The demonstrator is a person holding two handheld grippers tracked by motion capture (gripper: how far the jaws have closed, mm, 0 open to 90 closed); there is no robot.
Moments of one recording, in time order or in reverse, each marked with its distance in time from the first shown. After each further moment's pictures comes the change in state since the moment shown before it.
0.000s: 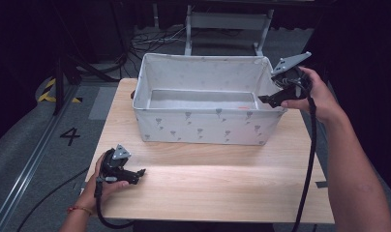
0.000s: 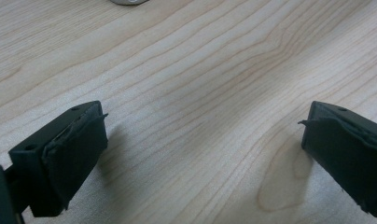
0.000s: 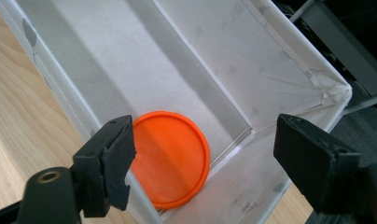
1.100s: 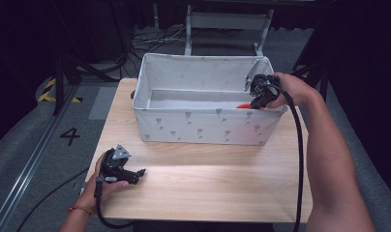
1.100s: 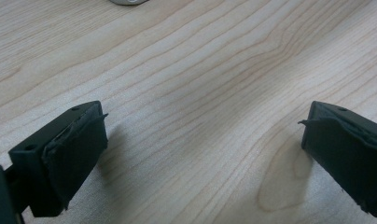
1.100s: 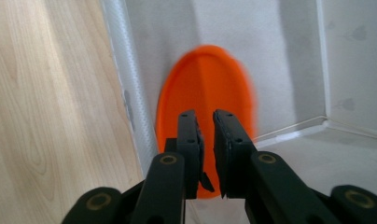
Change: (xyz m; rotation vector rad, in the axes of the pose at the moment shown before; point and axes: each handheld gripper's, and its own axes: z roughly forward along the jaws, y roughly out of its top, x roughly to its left) left arm 0.000 0.000 0.000 0.000 -0.001 -0.002; right arm 0.006 0.028 0.071 0.394 0.329 -0.368
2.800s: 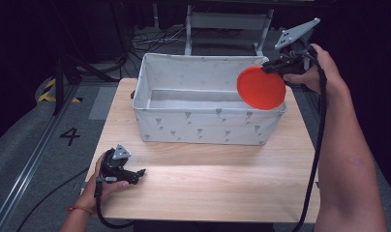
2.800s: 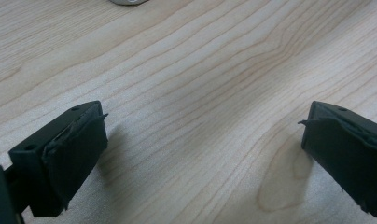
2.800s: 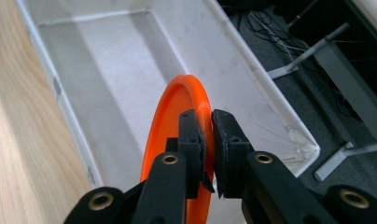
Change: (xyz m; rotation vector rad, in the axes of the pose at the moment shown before) left arm 0.000 0.000 0.000 0.000 0.000 0.000; right arm -0.006 -0.027 -0.103 -0.442 -0.279 0.214
